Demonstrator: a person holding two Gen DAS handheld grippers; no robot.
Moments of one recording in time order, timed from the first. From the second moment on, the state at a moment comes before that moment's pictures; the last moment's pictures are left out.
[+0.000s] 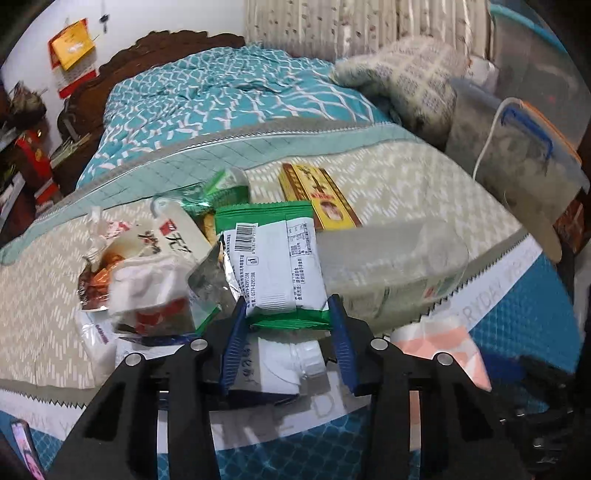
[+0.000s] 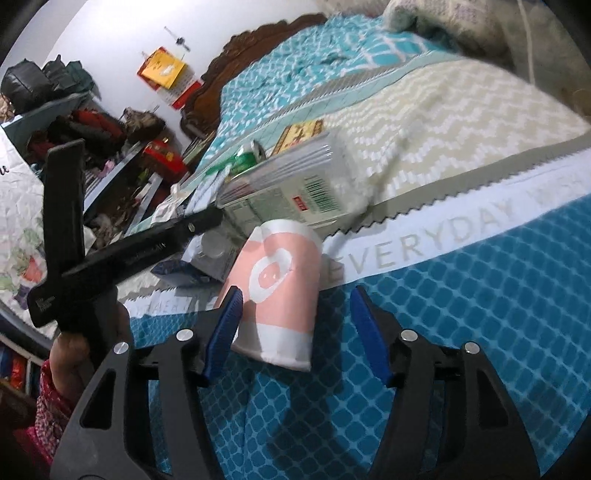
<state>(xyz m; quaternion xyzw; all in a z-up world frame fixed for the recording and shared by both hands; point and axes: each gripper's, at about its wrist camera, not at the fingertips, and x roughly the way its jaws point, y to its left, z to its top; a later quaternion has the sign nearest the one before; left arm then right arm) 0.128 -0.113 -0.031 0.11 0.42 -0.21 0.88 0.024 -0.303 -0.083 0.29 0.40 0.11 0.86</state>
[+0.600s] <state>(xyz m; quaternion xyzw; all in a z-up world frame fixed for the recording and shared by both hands) 0.062 -0.213 0.013 0.11 0.39 -0.39 0.83 -0.029 -0.454 -0.069 0.40 0.29 0.03 0.87</state>
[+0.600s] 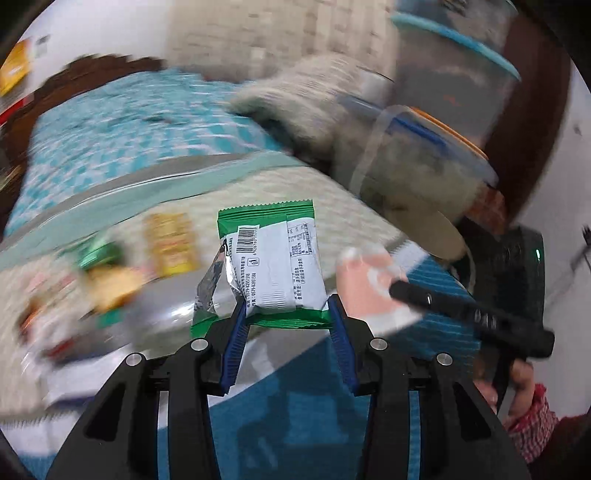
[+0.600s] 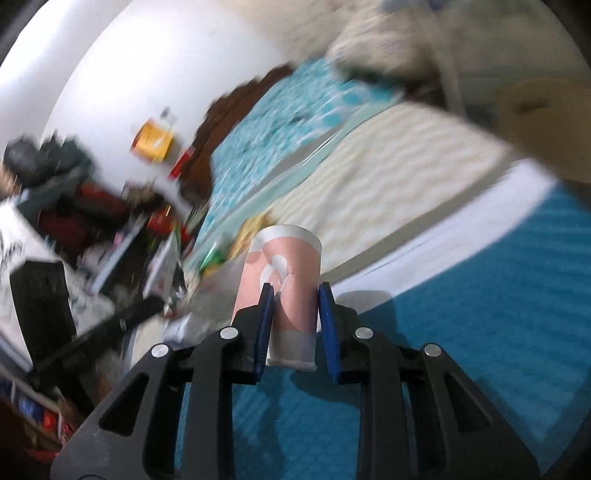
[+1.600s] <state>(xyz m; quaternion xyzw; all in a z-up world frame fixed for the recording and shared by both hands) 0.048 -0.402 -0.002 0.14 0.37 -0.51 0.76 -0.094 -0.630 -0.066 0.40 0.18 -0.19 0.88</state>
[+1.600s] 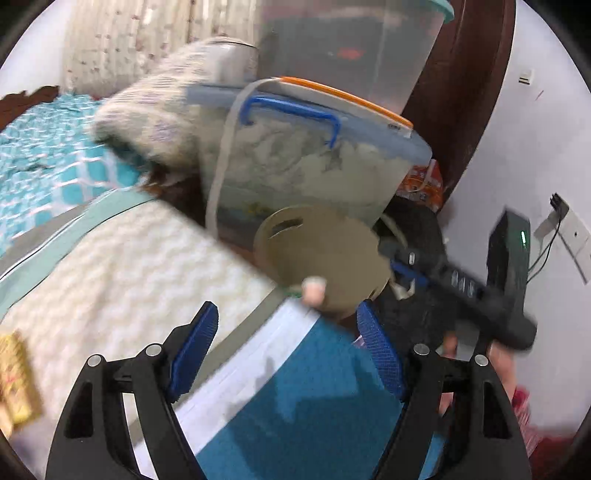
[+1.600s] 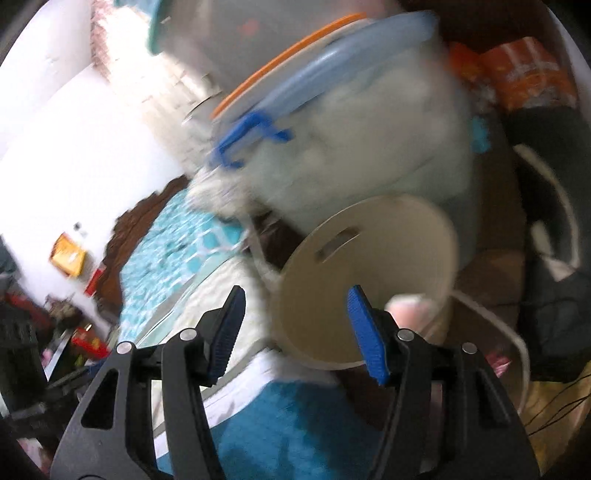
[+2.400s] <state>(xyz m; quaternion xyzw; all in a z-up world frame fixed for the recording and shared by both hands) 0.143 -0.008 -0.001 -0.05 0.40 -0.20 0.89 0.079 -0.353 -0.060 0.29 0.34 0.07 0.89</state>
